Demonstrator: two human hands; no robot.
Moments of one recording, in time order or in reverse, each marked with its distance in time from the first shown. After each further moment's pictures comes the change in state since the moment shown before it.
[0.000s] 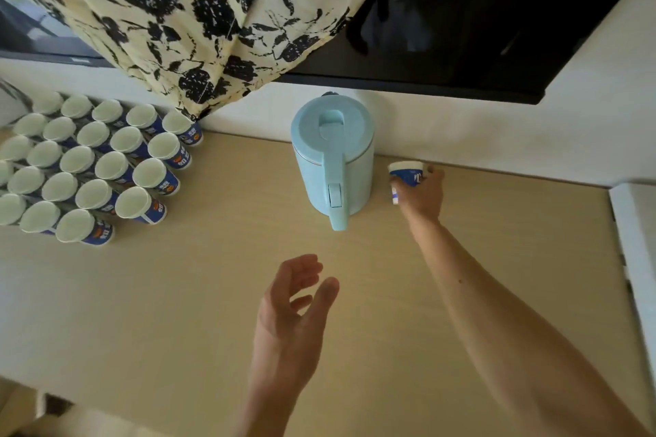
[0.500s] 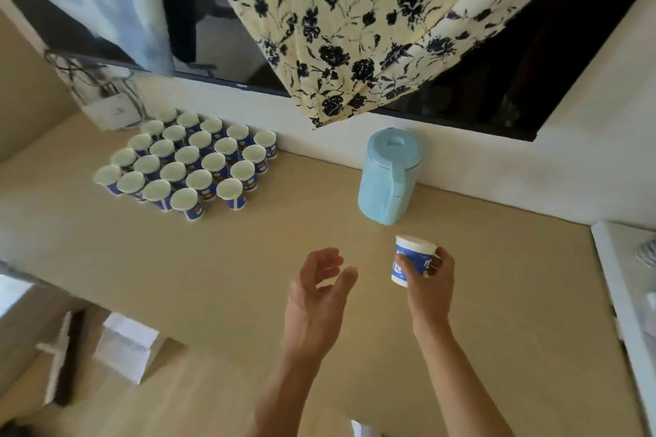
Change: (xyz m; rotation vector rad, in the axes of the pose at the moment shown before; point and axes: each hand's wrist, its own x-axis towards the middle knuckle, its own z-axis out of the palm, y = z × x) left_hand -0.104 -0.008 -0.117 -0.191 0.049 0.088; right_hand -0.285 0.007 -0.050 0.333 -0.047 -0.136
